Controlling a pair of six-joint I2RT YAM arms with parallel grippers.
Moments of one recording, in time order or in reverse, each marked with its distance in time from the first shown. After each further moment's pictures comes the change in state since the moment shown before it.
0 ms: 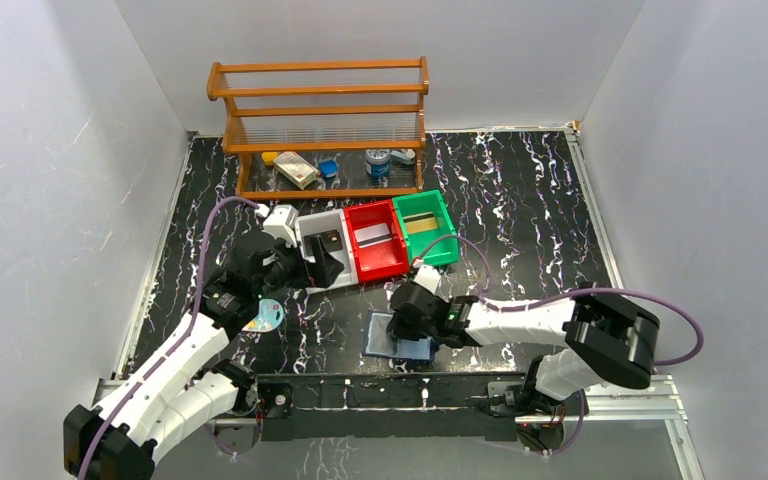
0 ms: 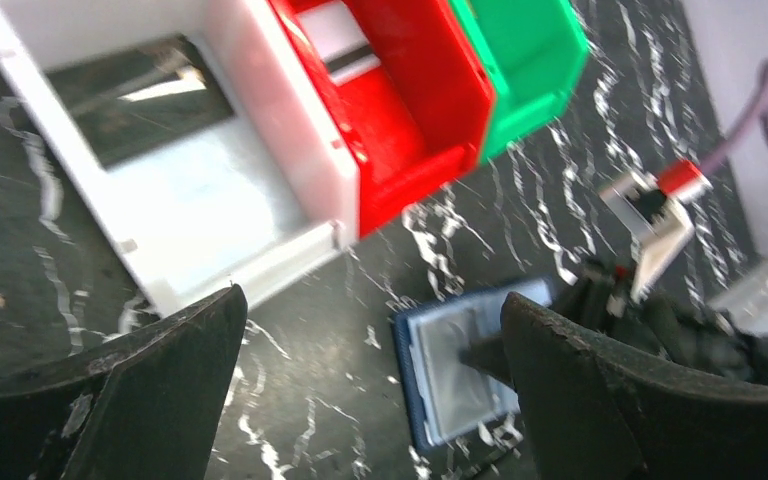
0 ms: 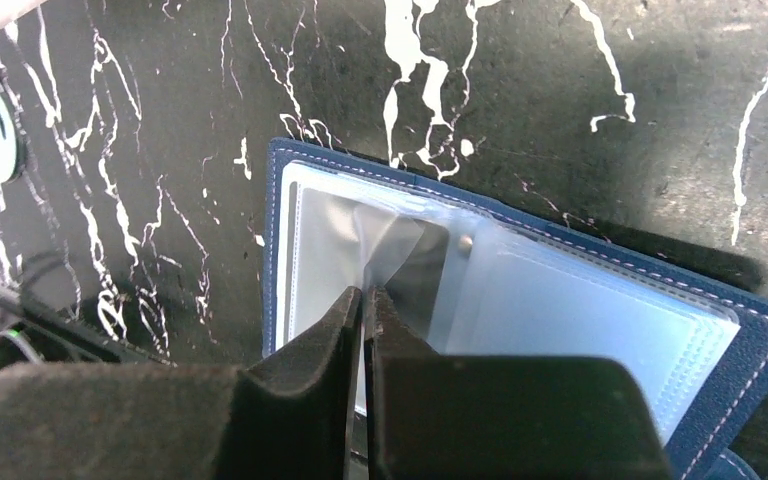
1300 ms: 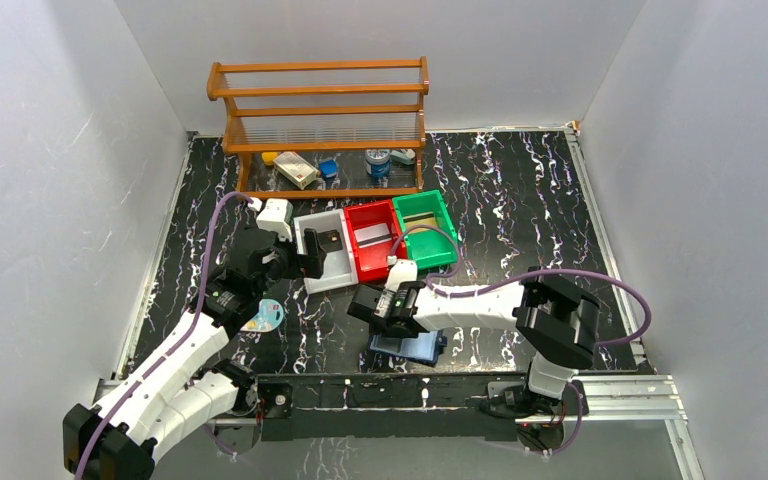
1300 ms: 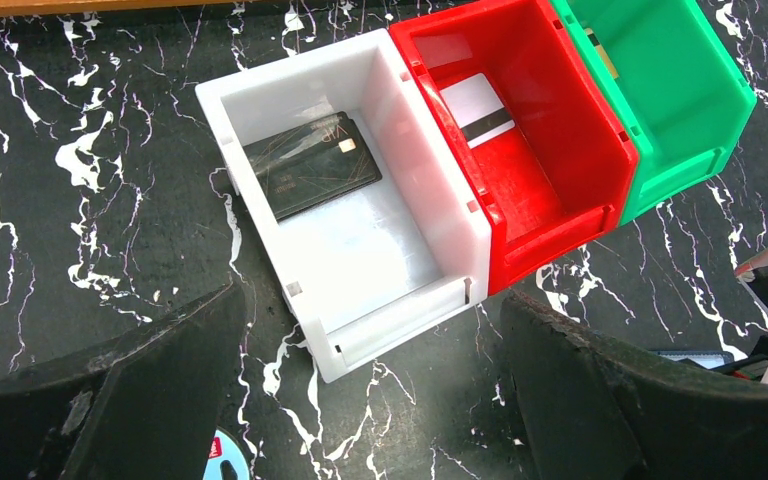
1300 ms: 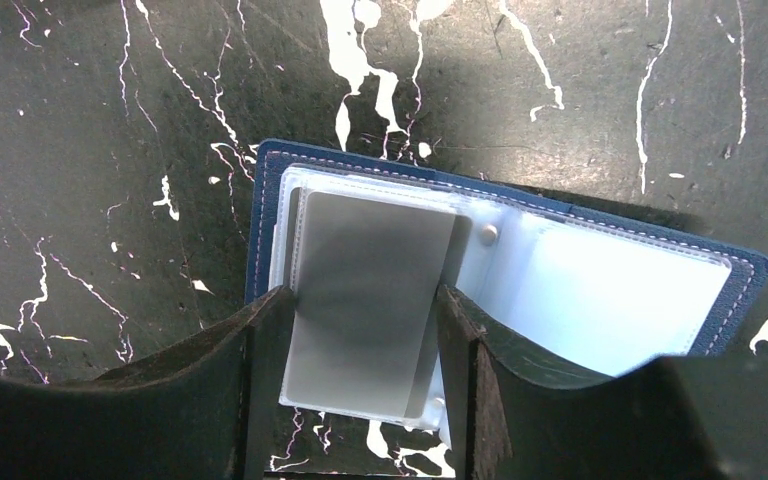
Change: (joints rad) left arm 0.000 0.006 0.014 0.014 -0.222 0.172; right arm 0.079 0.250 0.377 -0.511 0.183 0.087
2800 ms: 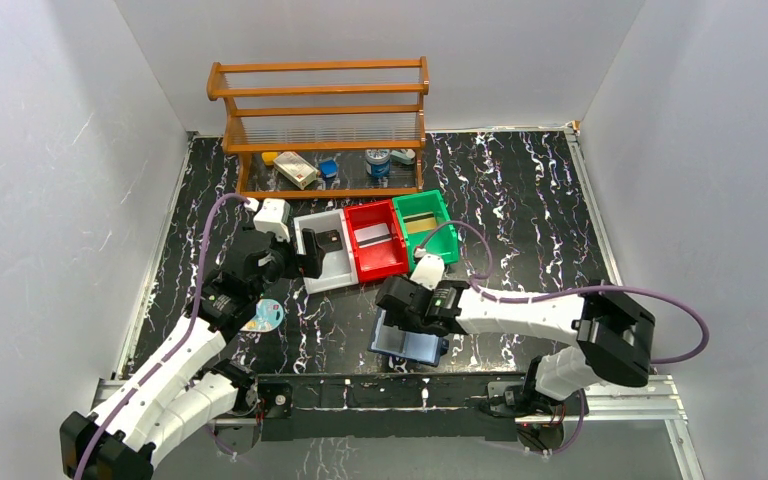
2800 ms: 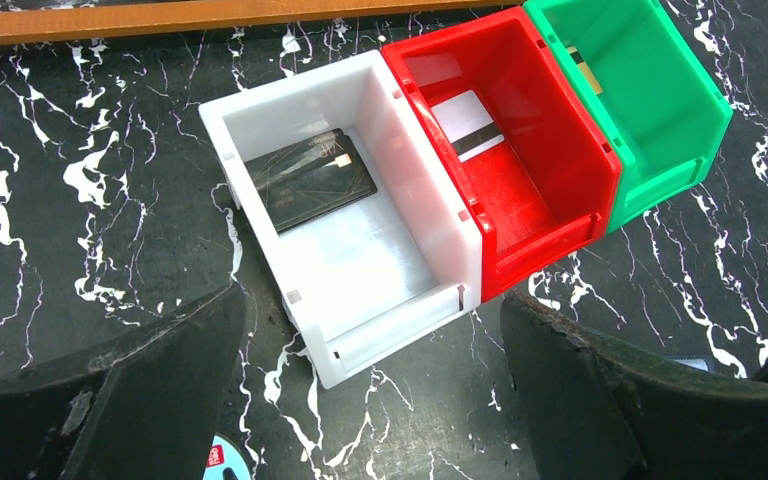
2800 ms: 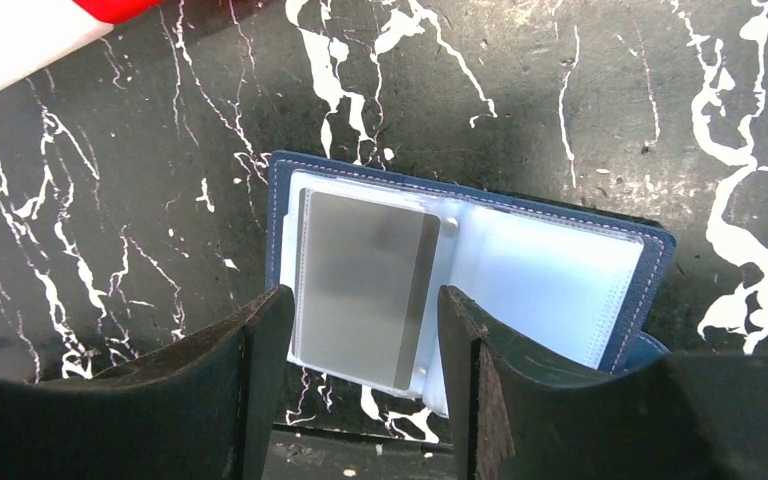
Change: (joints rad) left arm 0.000 -0.035 -0.002 0.008 0.005 0.014; right arm -0.052 -0.269 -0.168 0.087 -0.024 0.013
